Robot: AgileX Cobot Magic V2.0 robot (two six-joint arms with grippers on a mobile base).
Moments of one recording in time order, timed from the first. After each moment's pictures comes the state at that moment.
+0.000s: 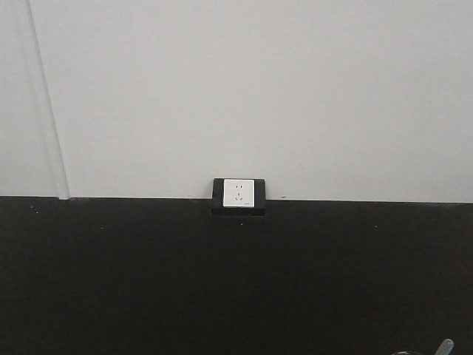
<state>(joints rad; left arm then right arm) -0.07 -0.01 0.03 -0.02 0.01 0.05 0.15 -0.01 0.03 -0.05 0.07 0.05</state>
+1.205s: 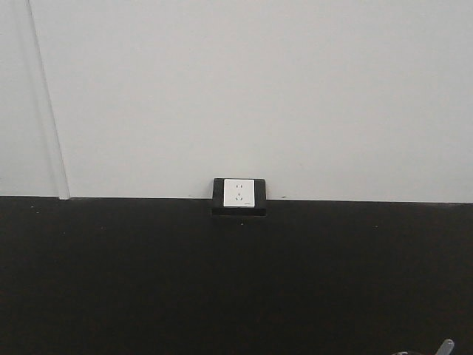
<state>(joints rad) -0.07 -0.01 0.03 -0.02 0.01 0.05 0.15 0.54 -0.41 -0.01 -0.13 0.06</state>
